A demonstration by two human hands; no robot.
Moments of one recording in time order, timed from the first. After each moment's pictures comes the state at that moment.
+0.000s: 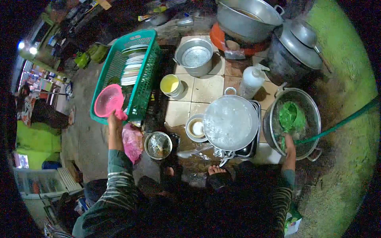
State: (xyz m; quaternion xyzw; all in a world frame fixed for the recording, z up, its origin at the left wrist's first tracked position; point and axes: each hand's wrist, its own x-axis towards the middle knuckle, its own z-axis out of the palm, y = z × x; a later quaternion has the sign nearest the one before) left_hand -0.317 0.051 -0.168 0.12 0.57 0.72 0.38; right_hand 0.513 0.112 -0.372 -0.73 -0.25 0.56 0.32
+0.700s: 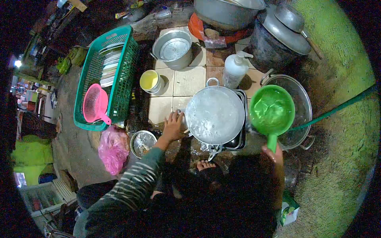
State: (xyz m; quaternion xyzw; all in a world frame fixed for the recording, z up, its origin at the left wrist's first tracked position) left_hand -0.034 0.070 -0.307 0.76 0.64 -0.03 0.13; right_hand 0.415 0.003 -0.197 -0.57 -0.41 0.61 0.37
